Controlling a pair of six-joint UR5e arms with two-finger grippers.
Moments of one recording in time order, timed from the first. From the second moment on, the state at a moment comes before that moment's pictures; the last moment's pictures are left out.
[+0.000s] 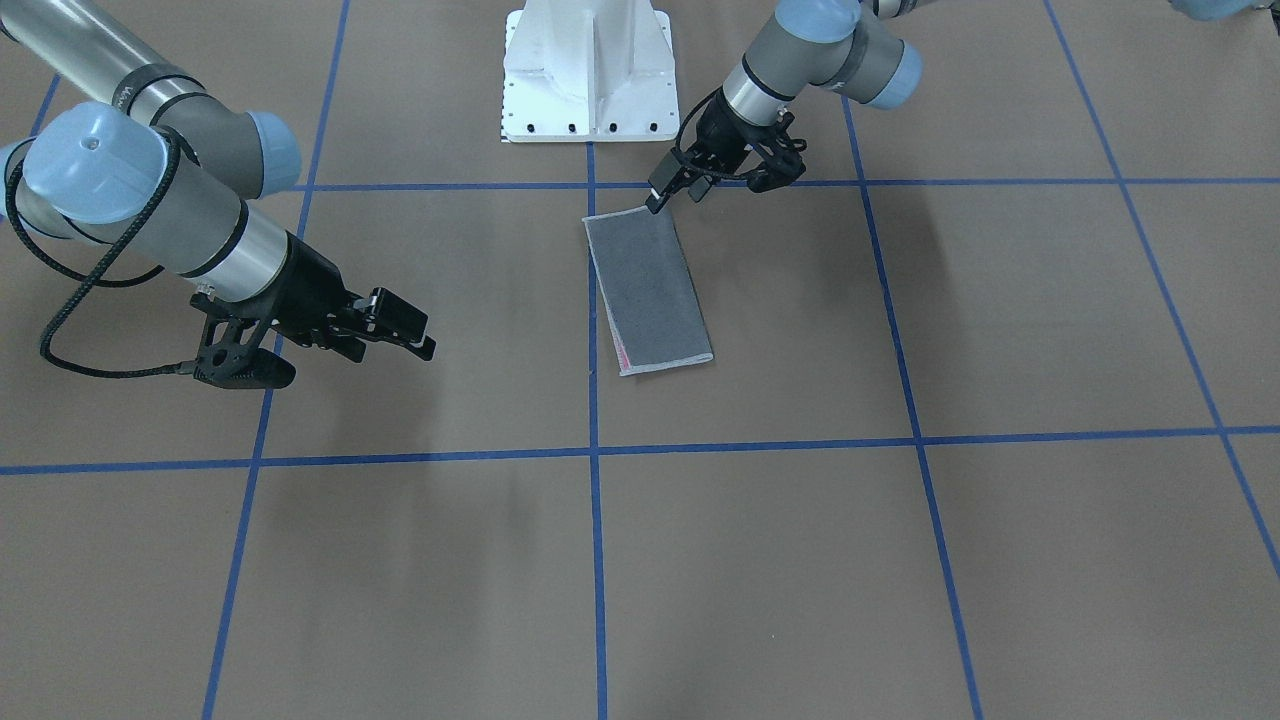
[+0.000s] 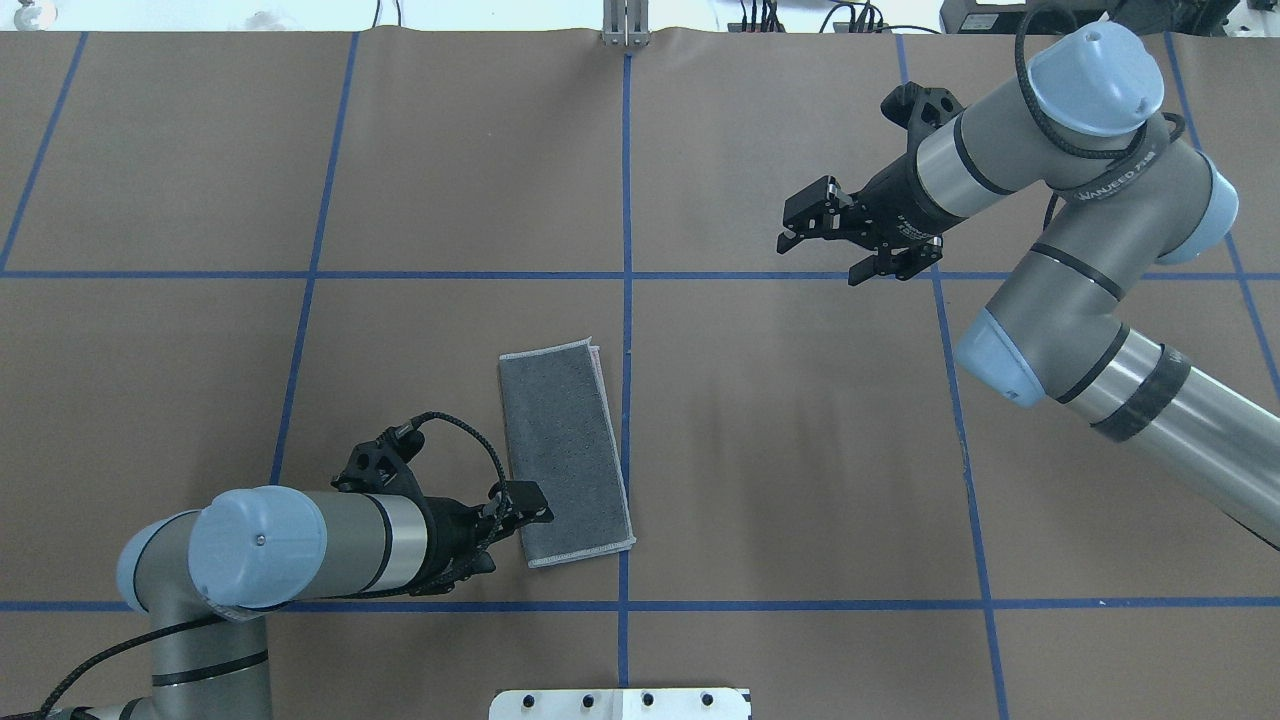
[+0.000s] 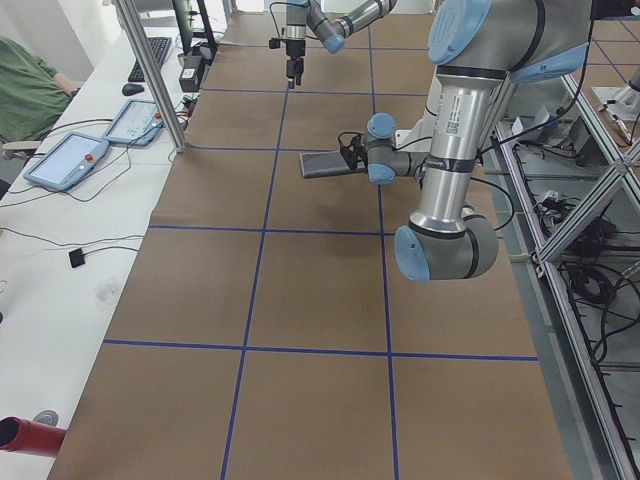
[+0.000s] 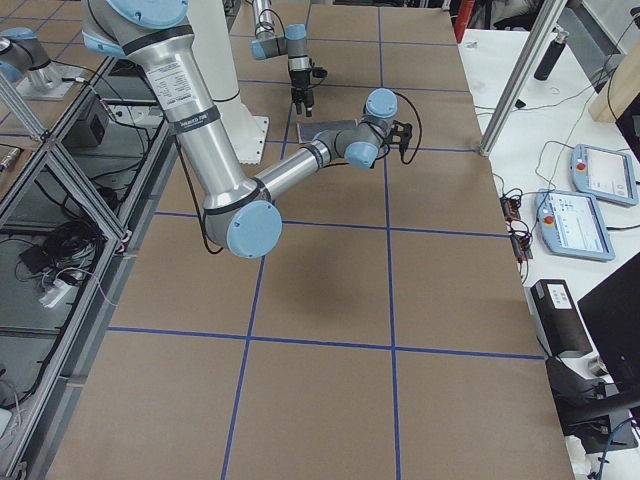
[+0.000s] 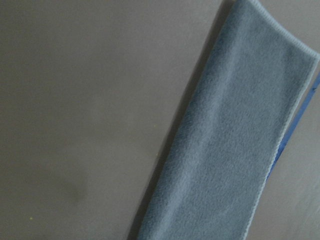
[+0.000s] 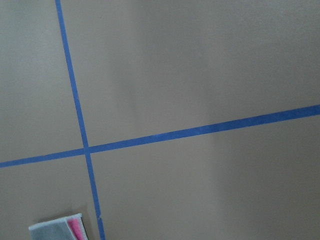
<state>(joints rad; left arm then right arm) -0.25 -1.85 -1.83 -2.29 -1.68 -2.05 0.86 -1.11 1.61 -1.01 2.30 1.39</state>
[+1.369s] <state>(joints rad) -0.22 -1.90 -1.78 -2.29 -1.67 -2.05 0.86 -1.11 1.60 -1.01 2.30 1.39</state>
